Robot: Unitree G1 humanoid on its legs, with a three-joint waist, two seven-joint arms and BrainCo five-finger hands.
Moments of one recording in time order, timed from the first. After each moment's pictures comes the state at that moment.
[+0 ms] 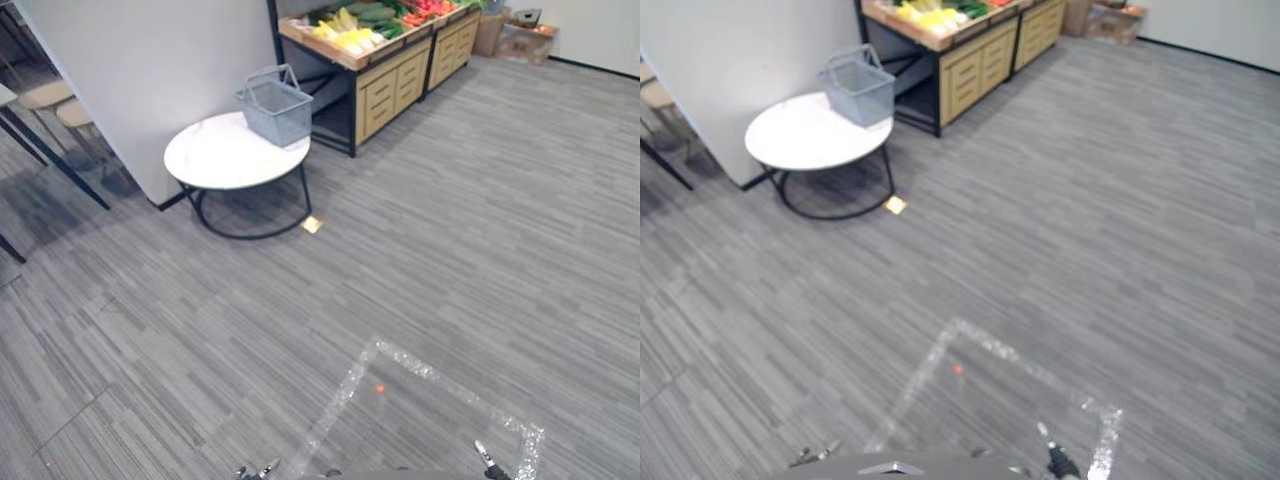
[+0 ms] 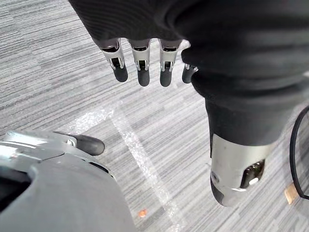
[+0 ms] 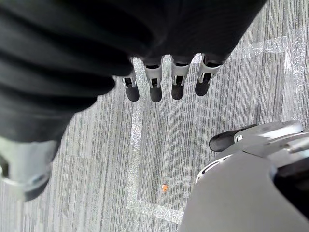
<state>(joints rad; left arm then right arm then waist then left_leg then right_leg) 0.18 0.09 0.20 1.19 -0.26 -0.16 0.06 0.13 -0.07 -0.35 1.23 0.18 -0.14 0.05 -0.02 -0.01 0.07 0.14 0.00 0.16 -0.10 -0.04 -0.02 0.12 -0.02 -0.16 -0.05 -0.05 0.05</state>
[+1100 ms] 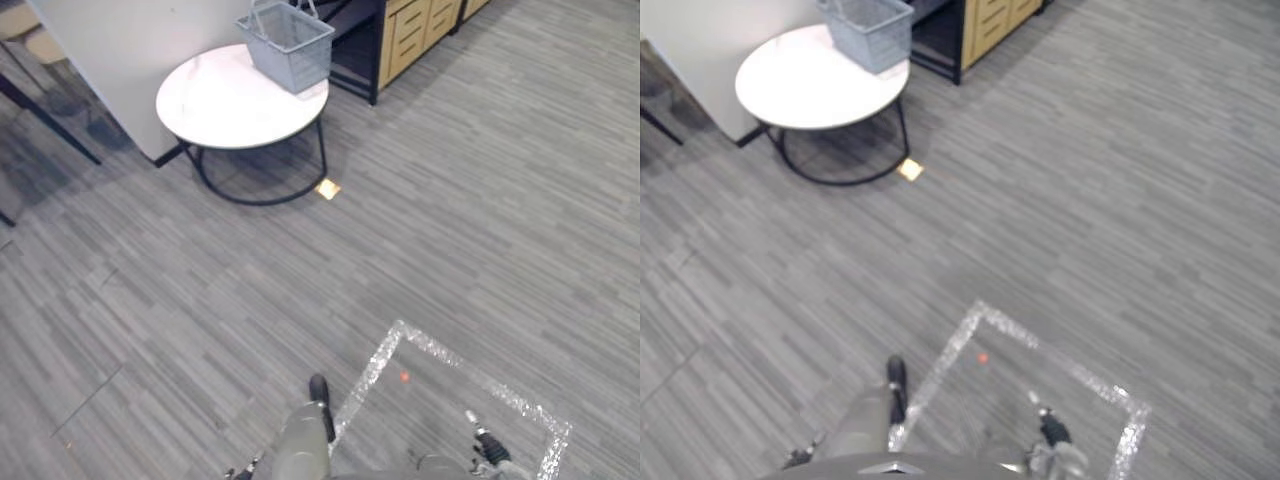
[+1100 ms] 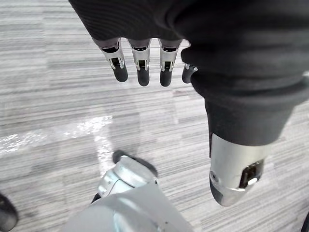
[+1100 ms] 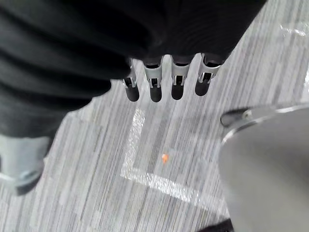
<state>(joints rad) 0.17 0.05 0.39 1.16 -0.33 -0.15 0.07 0.06 -0.06 -0.32 1.18 0.16 -0.14 0.05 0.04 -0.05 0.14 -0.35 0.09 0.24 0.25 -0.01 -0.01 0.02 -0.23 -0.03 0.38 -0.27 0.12</state>
